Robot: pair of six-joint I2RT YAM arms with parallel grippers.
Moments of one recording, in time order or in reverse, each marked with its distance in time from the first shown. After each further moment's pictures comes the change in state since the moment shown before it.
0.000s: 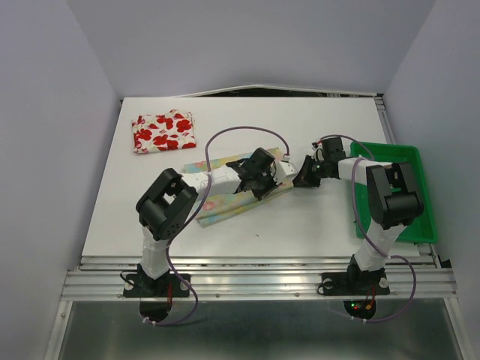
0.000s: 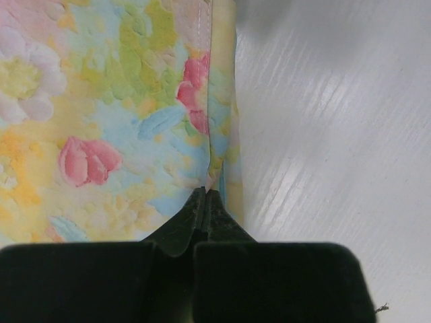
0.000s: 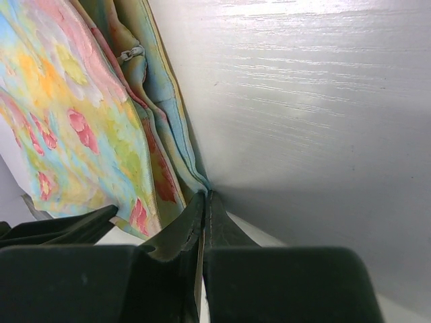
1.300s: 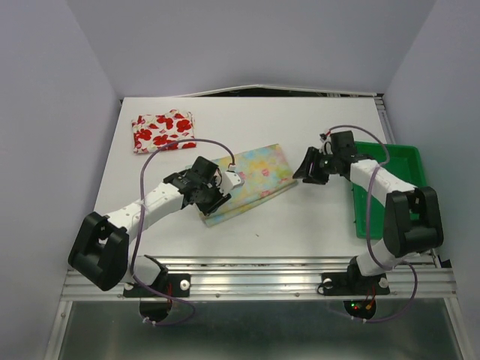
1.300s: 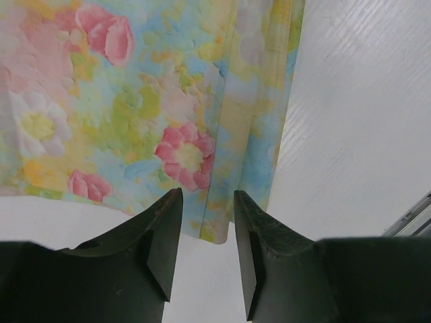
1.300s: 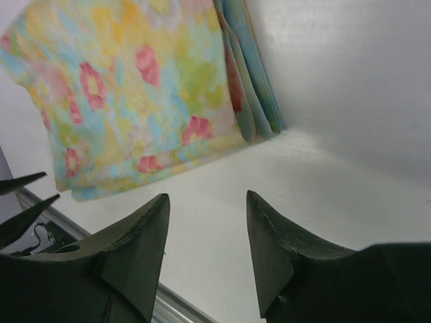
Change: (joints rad) left arm 0.236 -0.576 -0.428 -0.325 -0.047 0.125; right arm -0.007 -0.306 0.047 -0.196 0.038 -0.047
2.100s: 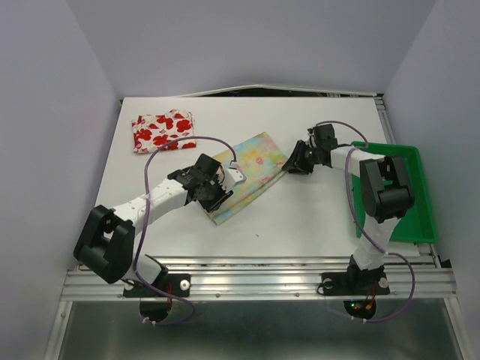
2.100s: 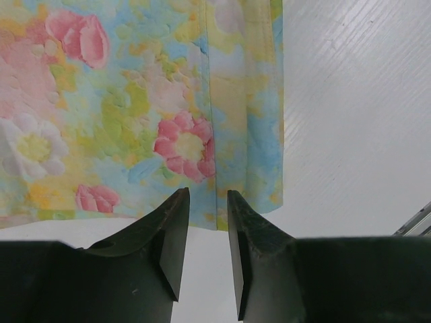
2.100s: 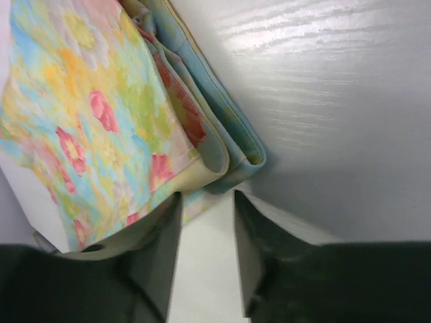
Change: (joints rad) left arm 0.003 0.053 0.025 0.027 0.016 -0.037; right arm 0.052 0.393 0.134 0.186 0.006 0.139
